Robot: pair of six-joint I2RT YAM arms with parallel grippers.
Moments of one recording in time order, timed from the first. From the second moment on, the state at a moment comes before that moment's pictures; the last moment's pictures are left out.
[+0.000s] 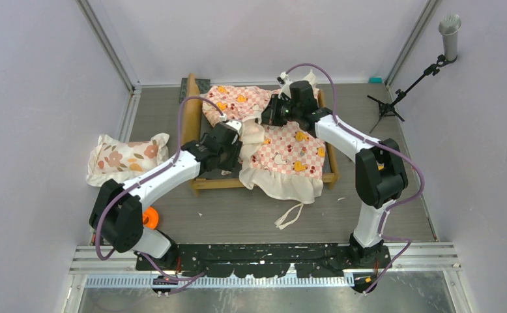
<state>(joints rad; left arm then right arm) -0.65 1.46 1.07 -0.51 -0.19 -0.25 0.44 1.85 1.42 -0.06 -0.47 0.55</state>
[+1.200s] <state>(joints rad) -0.63 1.15 1.23 -0.79 -0.16 -0.30 0.45 1.81 1.35 0.02 -0.56 0.55</state>
